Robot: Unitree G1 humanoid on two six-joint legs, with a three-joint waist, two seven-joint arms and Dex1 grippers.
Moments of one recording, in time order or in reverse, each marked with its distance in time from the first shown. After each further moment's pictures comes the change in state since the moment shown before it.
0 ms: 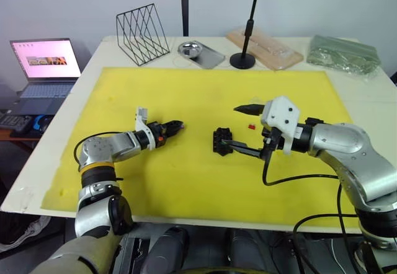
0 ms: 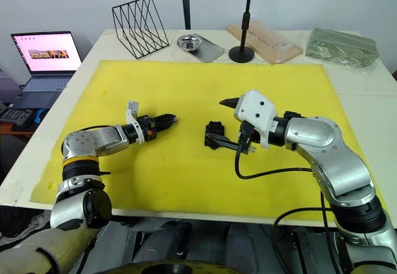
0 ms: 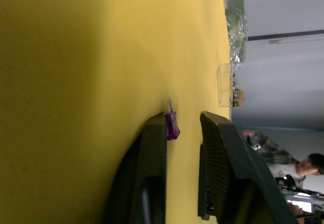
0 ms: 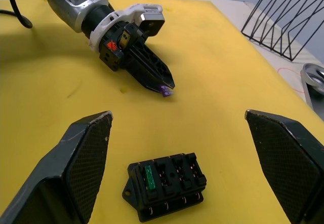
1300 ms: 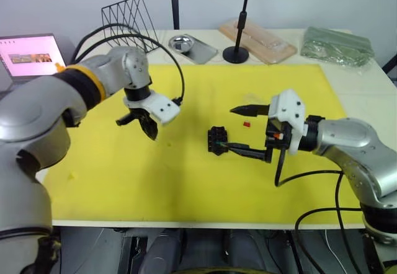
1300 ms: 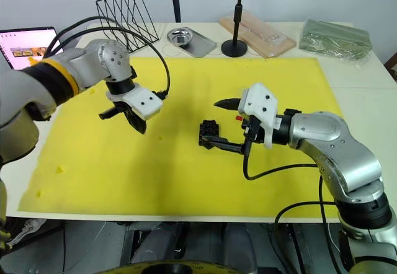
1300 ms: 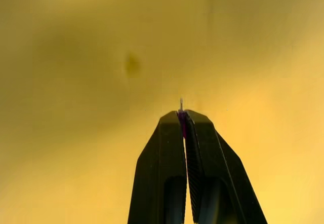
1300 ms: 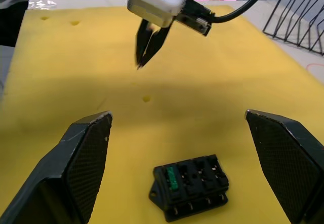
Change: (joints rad) left arm -0.980 0.457 -2.245 0.353 0.502 -1.861 -1.334; right arm 0.027 -0.021 -0.052 -0.064 0.177 0.089 0.045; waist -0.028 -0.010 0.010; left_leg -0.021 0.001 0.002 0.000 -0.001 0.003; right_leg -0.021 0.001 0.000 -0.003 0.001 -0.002
